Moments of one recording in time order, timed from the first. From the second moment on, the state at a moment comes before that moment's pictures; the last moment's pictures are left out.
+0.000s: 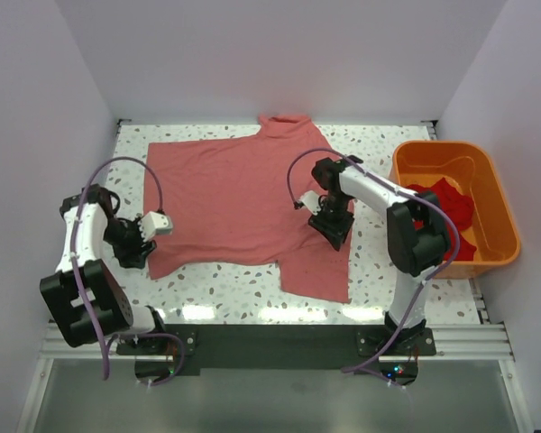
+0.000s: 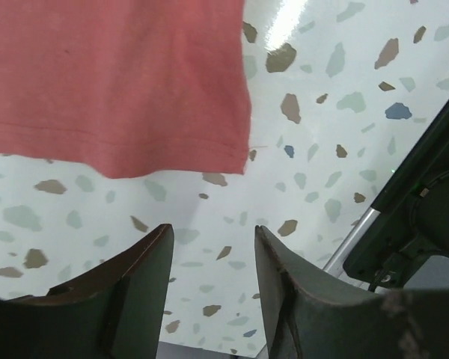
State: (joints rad) left arm 0.40 1.36 0.98 -1.26 0.36 1.51; right arm 0.44 1.95 1.46 -1.22 -0.13 -0.52
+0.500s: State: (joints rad) left arm 0.39 1.59 1.06 -0.95 0.49 1.11; right arm 0.59 1.82 1.16 -1.18 -0.16 -0.54
